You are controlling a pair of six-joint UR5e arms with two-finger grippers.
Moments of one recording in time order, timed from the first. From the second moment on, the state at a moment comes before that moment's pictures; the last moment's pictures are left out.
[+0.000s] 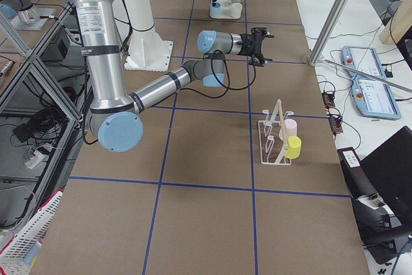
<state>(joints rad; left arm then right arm) -0.72 -1.40 -1.98 -2.08 -2.00 -1.35 0.90 -1.42 1.89 -0.46 1.40 1.56</state>
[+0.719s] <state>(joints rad) -0.98 -1.35 -2.15 -2.06 -2.16 -1.36 0.88 -1.42 1.89 -0.44 1.40 1.57</state>
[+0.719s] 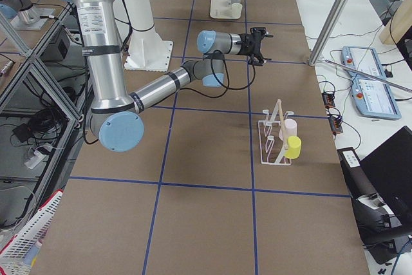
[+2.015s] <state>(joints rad) -0.74 -1.95 -2.03 -2.42 -1.74 -2.13 0.84 -1.42 1.91 -0.23 1.51 1.89</state>
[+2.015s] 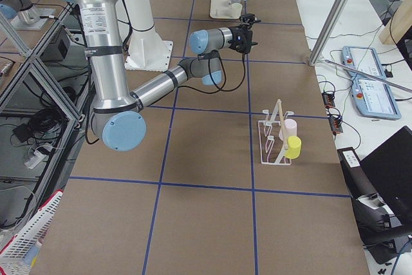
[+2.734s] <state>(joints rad) -0.52 -2.02 -1.84 -2.92 -1.43 -2.25 0.81 -1.36 1.92 -0.20 1.62 2.11</state>
